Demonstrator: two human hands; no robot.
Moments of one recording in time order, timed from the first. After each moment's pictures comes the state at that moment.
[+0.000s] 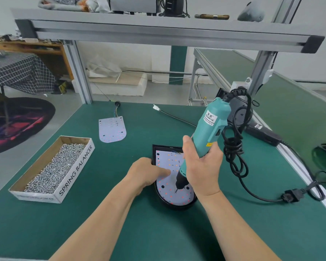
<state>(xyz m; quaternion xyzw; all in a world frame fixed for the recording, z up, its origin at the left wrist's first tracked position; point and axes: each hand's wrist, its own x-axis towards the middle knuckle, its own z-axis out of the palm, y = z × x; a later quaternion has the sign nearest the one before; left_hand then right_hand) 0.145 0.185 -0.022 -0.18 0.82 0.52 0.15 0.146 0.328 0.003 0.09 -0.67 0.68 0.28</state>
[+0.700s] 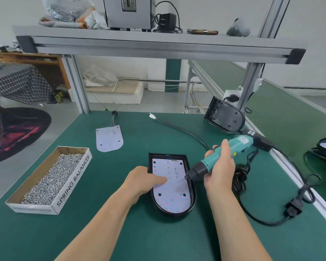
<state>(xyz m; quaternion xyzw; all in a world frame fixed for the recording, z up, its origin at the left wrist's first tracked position) 0.148 0.184 -0.020 -0.18 0.82 0.53 0.15 0.102 0.376 -0.014 -0.17 -0.41 0.87 0.19</state>
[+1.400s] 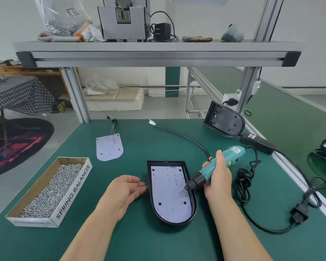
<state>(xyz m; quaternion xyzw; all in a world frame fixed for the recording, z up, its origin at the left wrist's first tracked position) 0.159 0.146 -0.035 -0.26 0.60 0.76 0.04 0.092 0.382 -0.034 -0.23 -0.44 0.86 0.10</state>
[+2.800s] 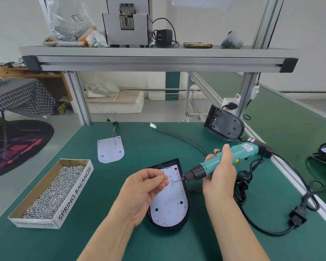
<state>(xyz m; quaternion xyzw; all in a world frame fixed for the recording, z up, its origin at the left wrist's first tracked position) 0.178 0.190 0.001 -0.11 0.50 0.86 0.03 0.113 0.368 0.011 -0.19 -0.38 0.89 0.17</state>
